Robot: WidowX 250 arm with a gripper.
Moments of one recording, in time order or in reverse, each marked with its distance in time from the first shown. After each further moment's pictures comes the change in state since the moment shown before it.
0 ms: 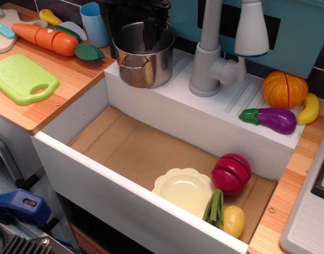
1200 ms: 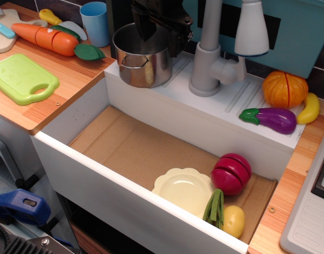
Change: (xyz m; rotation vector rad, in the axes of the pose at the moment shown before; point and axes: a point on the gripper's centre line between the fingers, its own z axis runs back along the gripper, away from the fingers) arm 0.042 -0.025 -0.039 -0.031 -0.137 -0.220
